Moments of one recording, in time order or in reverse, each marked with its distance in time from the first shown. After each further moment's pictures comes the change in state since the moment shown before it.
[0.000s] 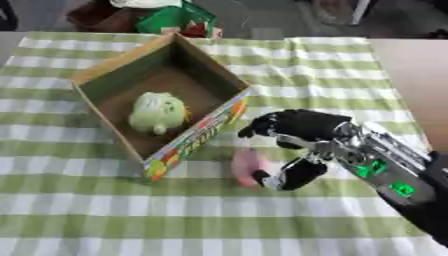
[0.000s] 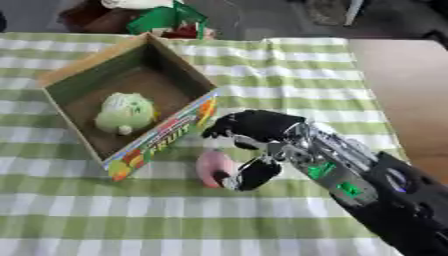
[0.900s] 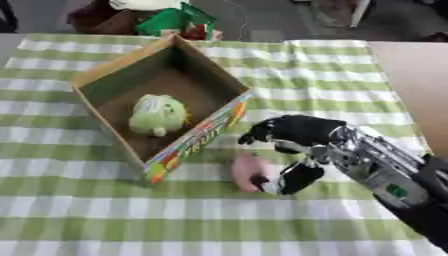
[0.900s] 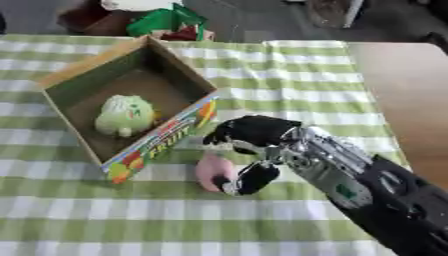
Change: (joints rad) left arm 0.000 0.000 0.000 0.000 0.000 0.000 0.000; right arm -0.003 0.003 0.005 0.017 -0.029 -0.007 0.027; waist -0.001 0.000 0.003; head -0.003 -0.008
